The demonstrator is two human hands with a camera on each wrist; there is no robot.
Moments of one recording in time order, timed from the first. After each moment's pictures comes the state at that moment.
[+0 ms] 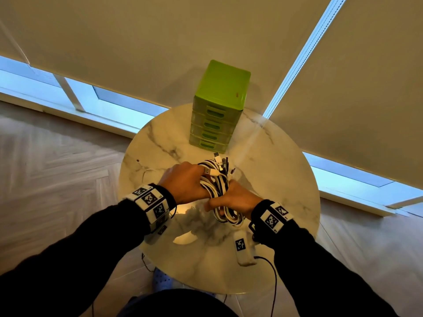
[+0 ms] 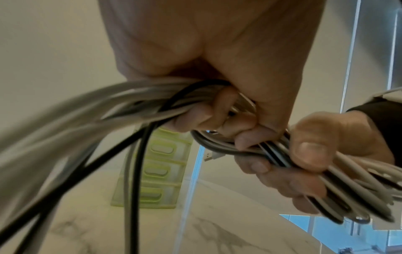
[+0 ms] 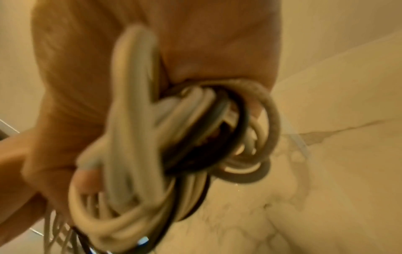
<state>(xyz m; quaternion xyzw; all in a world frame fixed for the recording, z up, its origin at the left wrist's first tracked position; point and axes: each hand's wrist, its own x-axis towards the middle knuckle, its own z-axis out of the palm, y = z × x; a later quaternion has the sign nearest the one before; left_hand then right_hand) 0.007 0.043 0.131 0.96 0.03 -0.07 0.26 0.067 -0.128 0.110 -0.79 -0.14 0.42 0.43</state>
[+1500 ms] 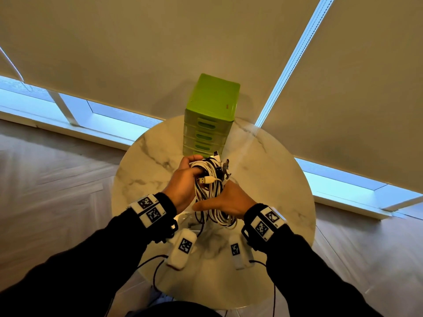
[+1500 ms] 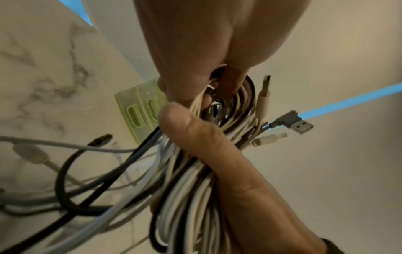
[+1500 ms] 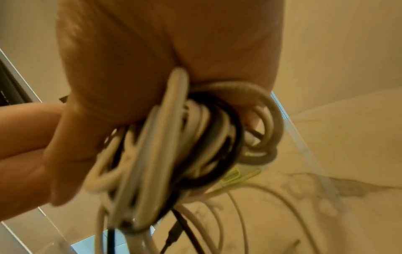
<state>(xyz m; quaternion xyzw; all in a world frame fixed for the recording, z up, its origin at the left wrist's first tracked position) 0.038 0.016 0.133 0.50 0.25 0.01 0.83 0.082 -0.127 0.118 -0.85 -0.21 0.29 0.40</state>
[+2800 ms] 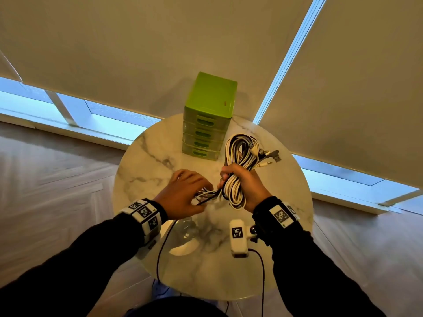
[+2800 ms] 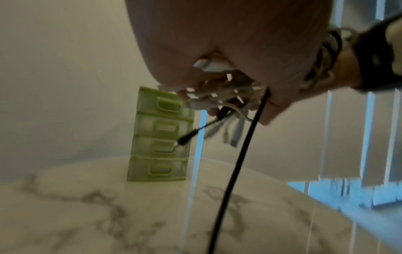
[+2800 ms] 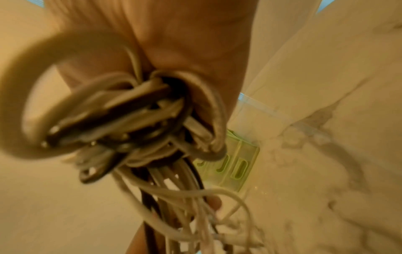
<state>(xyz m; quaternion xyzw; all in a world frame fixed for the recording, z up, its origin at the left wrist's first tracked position) 0.009 0.050 0.075 0.96 -0.17 0.04 0.24 0.081 -0.141 0.141 -0.56 0.03 0.31 0.77</state>
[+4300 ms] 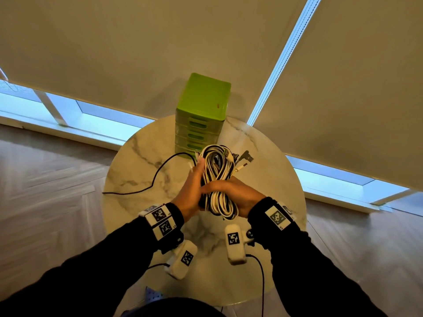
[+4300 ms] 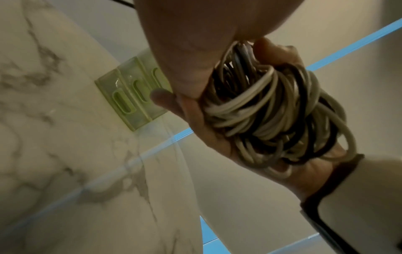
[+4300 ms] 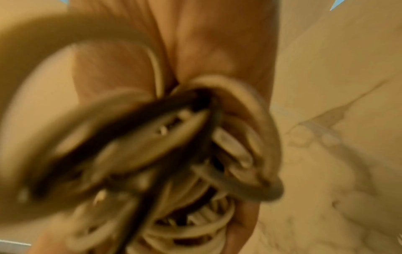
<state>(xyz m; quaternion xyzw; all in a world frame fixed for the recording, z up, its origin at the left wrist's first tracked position) 0.040 -0.019 0.111 0.54 0.17 -0.05 0.82 0.078 -0.135 0.156 -0.63 -0.03 0.42 0.65</state>
